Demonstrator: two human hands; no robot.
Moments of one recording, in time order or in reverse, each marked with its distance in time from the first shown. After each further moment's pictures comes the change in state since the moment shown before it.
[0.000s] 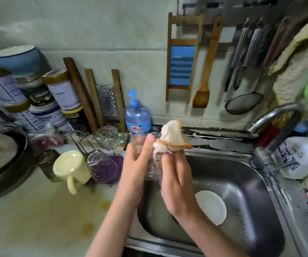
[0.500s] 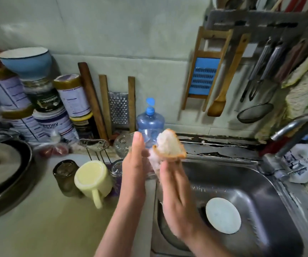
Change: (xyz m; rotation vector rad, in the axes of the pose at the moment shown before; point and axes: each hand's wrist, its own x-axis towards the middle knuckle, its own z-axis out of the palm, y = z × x) left_hand 0.032 0.010 -0.095 -0.191 -0.095 -0.048; right_hand -0.014 -0.011 0.093 -0.151 -0.115 -0.090
